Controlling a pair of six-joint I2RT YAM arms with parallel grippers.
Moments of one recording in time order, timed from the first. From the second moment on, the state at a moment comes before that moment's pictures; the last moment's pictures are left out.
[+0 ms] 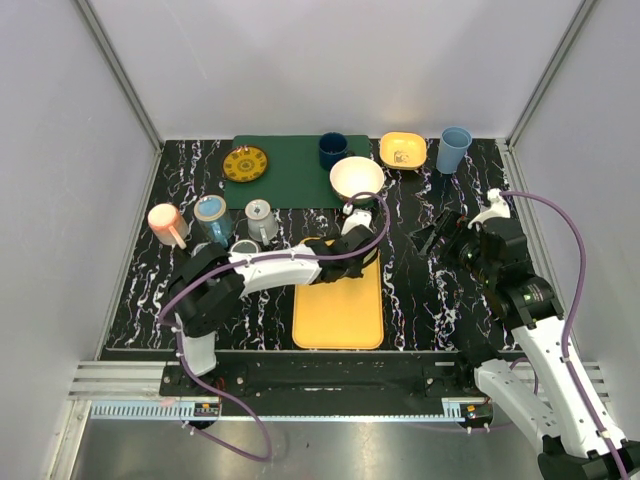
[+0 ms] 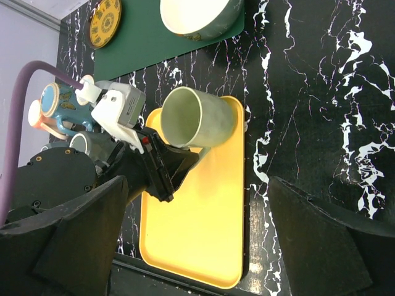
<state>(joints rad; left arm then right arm) -1.00 1.84 1.23 -0.30 -0.37 -0.60 0.29 0.71 0.88 -0.60 -0.07 0.64</state>
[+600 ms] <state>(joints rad) -1.00 1.77 1.25 -0.36 -0.45 -0.60 0.29 0.72 0.87 -0.60 -0.07 0.64</state>
